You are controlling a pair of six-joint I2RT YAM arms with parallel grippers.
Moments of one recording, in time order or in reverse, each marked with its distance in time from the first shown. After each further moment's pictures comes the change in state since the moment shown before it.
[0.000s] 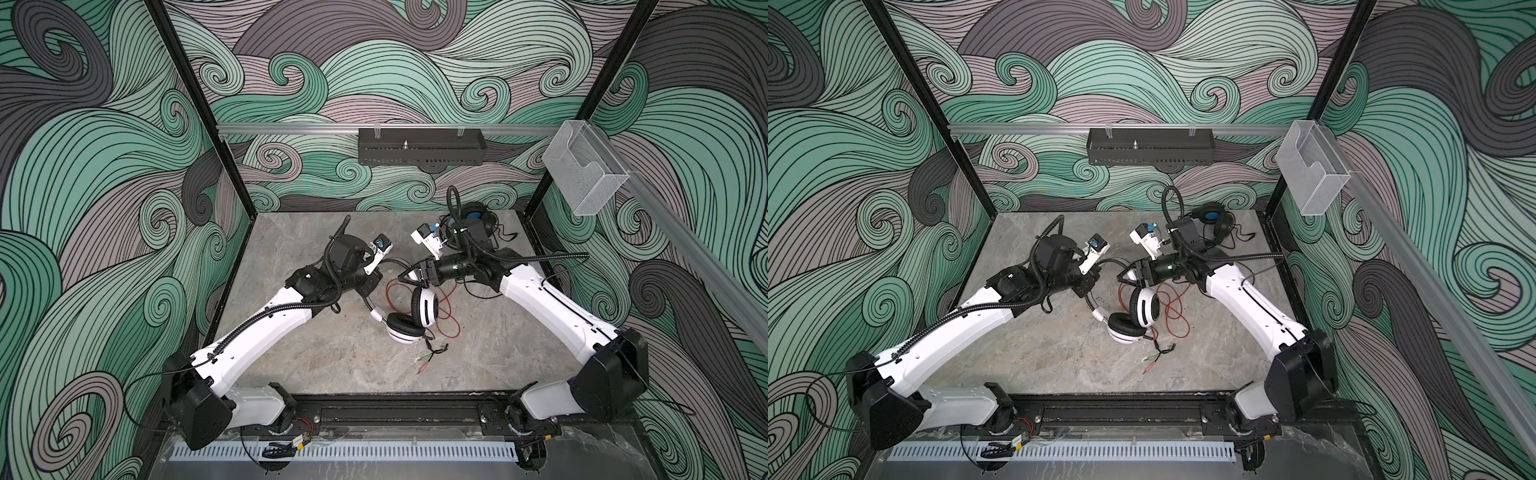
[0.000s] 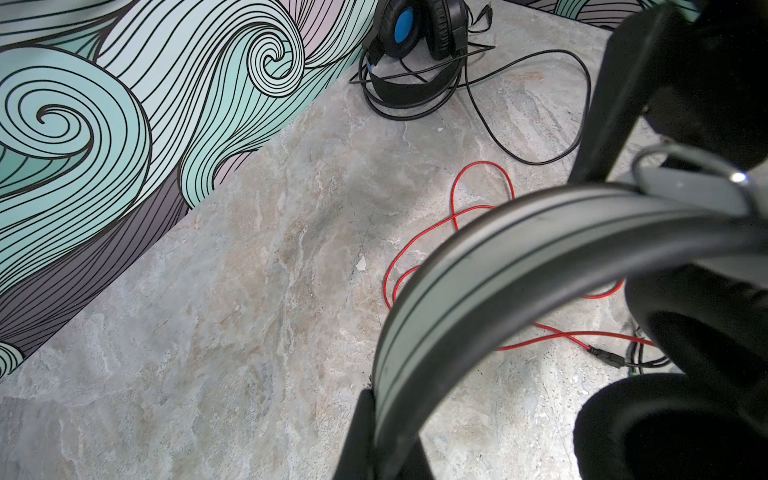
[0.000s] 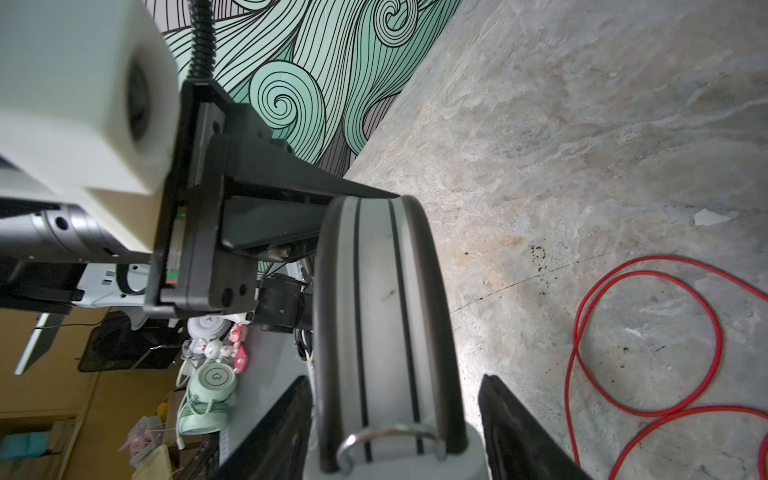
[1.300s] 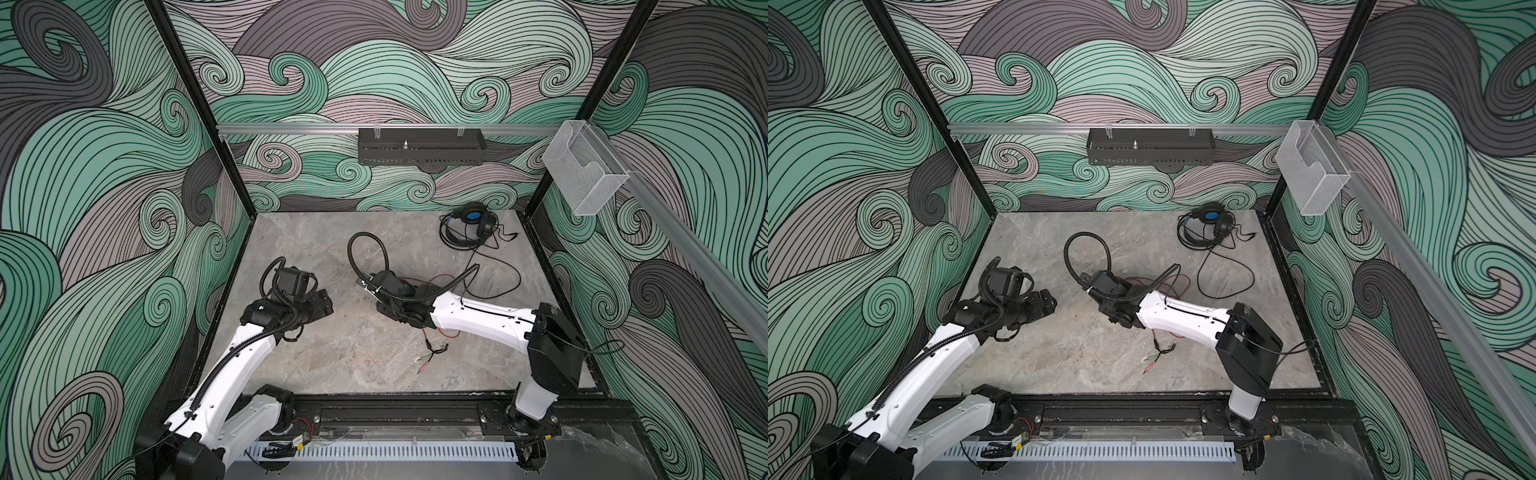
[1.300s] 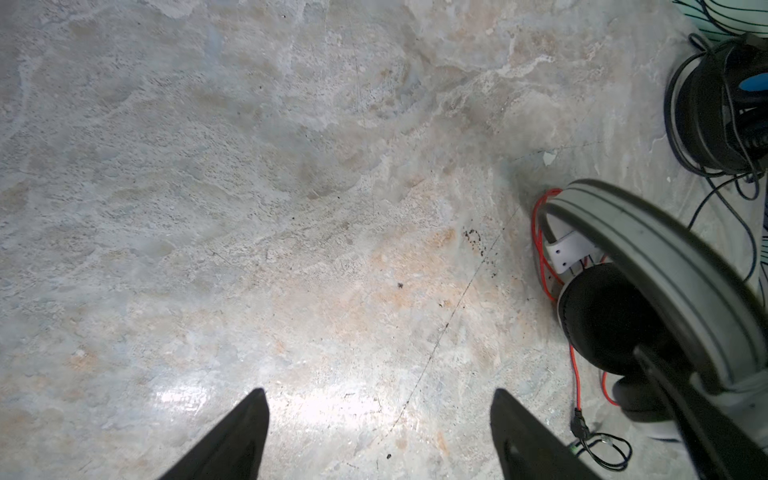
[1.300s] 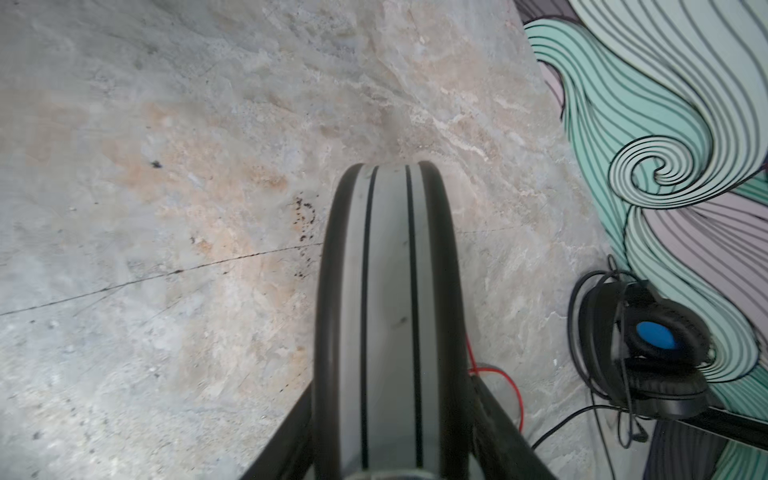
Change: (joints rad) left arm 0.433 -0.298 -0.383 -0.230 0.095 -0.827; right arm 0.526 0.270 -0.023 0.059 1.279 -0.417
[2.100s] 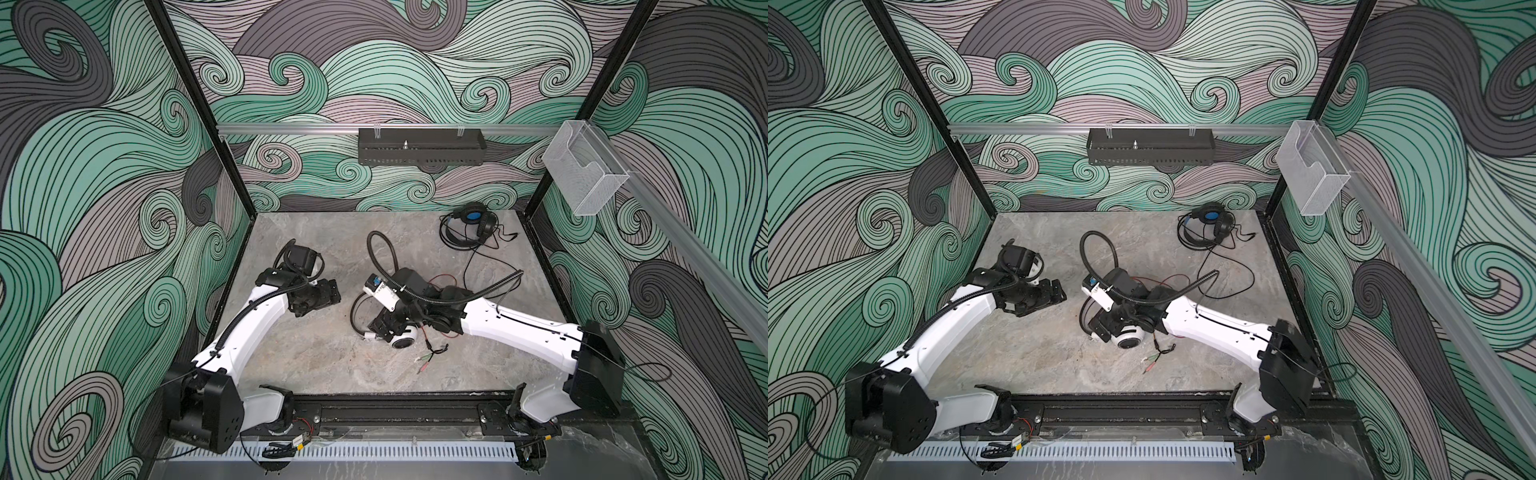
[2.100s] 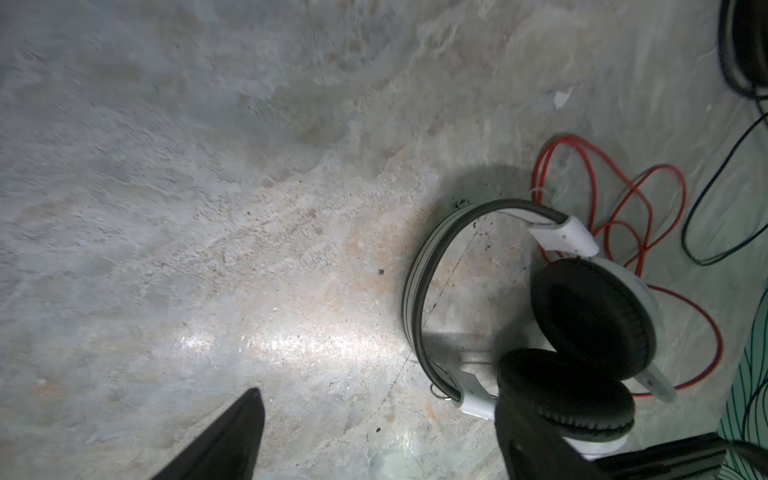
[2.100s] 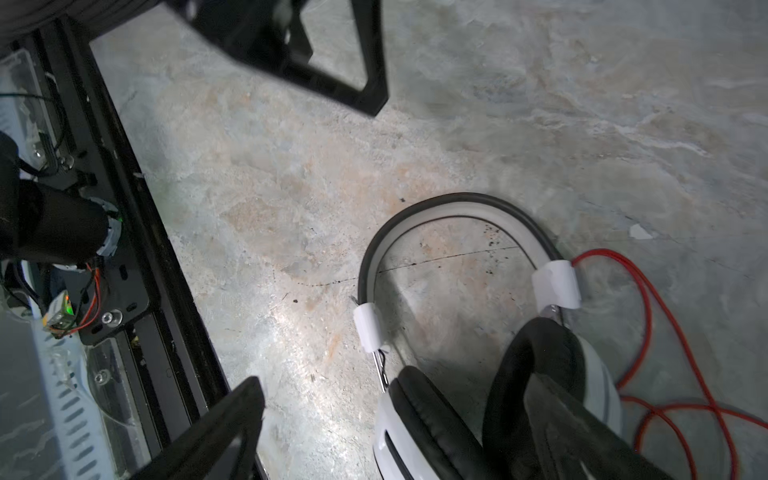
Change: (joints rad) left arm -0.014 0.334 0.195 -0.111 0.146 0.116; right arm -0.071 -0.235 -0.040 -0.051 -0.520 0.234
